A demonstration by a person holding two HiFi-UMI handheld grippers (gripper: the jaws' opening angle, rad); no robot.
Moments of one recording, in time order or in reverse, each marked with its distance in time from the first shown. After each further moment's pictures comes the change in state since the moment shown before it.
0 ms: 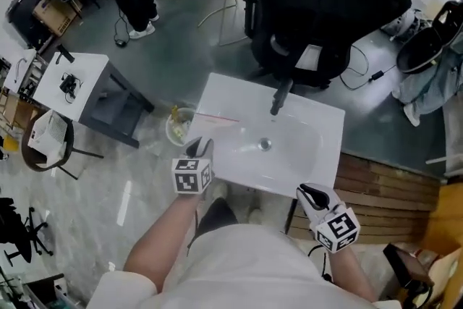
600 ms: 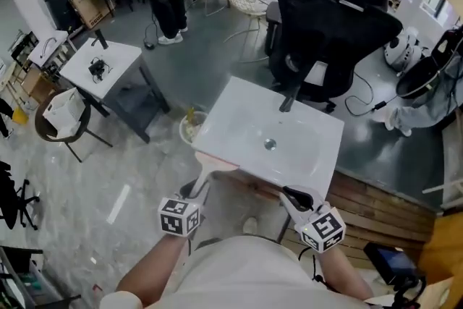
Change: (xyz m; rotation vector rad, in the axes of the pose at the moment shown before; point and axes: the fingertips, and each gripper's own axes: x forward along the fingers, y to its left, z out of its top) left arm -0.214 -0.067 -0.087 -0.038 -0.048 -0.034; right arm -0.046 0.107 0.013 -0.168 -0.098 0.173
